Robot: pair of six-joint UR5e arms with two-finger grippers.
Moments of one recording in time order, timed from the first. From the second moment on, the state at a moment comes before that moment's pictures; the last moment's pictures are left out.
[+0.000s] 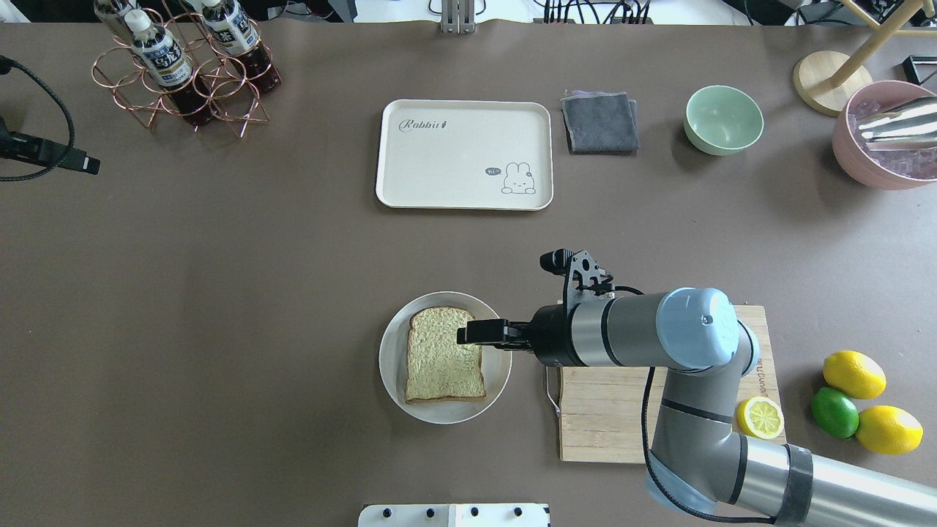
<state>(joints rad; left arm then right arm) -1.15 -1.67 -1.67 -2.21 -2.20 -0.60 0.38 -1.20 1.67 -0.52 1.82 1.52</state>
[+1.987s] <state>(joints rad) -0.40 -1.94 -1.82 -2.22 -1.51 -1.37 1.09 -1.47 1.73 -0.97 2.33 0.94</state>
